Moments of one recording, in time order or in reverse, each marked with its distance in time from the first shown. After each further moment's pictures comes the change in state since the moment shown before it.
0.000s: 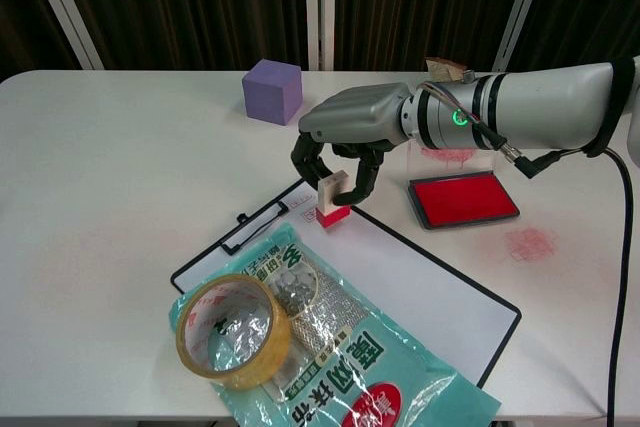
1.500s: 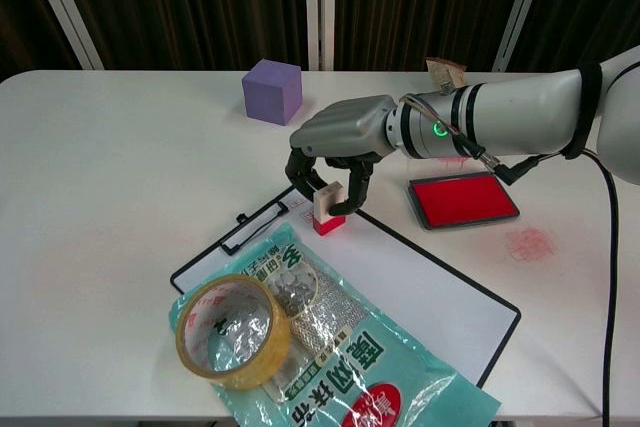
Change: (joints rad) left arm -0.004 -0.009 -0.001 0.026 -0.008 -0.011 -0.026; right arm 0.051 -0.049 -0.050 0.067 0.018 -0.017 0.015
